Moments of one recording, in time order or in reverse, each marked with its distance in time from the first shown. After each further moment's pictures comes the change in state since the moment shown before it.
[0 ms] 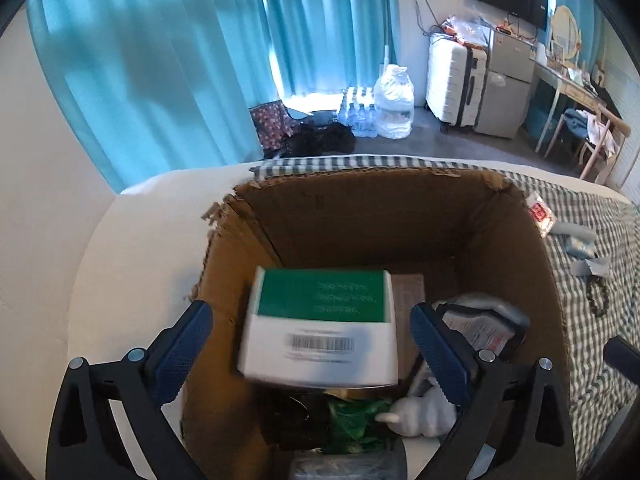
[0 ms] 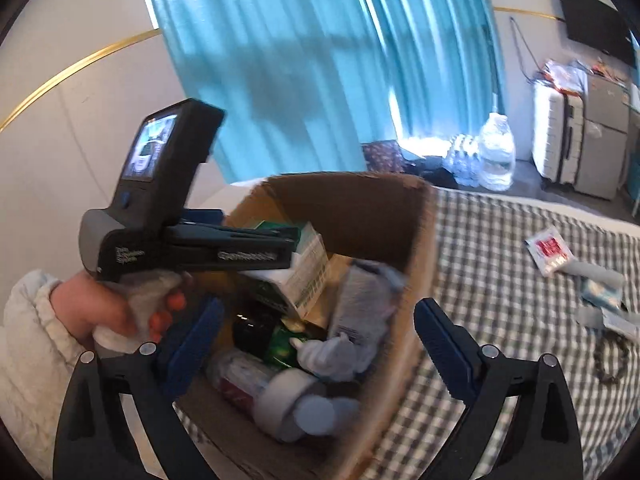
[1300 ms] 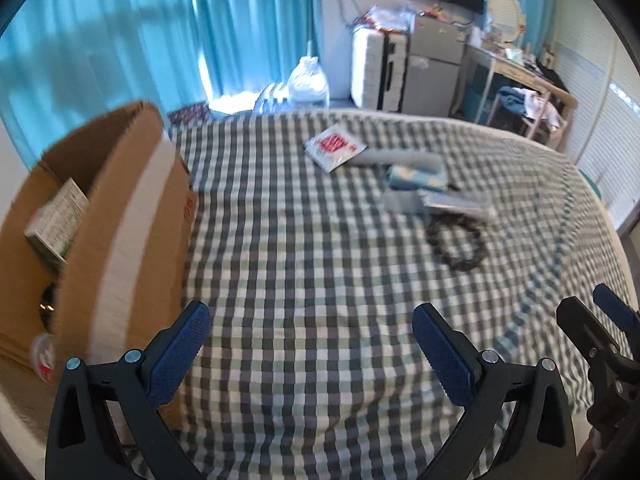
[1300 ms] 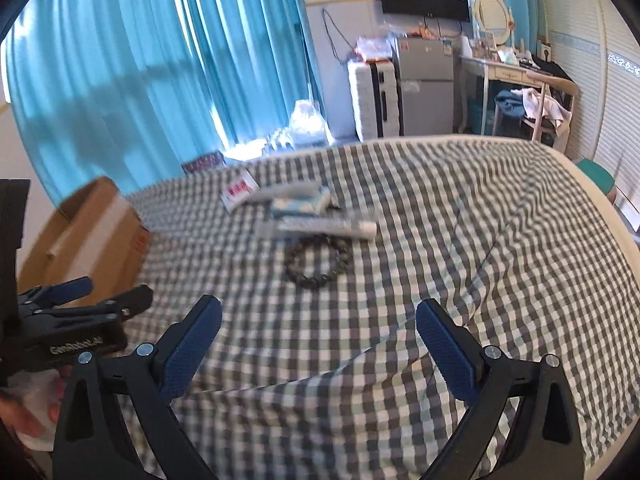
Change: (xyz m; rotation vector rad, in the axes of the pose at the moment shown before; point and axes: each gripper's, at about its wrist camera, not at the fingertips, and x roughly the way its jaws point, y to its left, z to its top) left arm -0.028 -0.267 -0.084 0.031 -0.006 -0.147; right arm -0.150 -0.234 -0.101 0.265 -0.027 -0.484
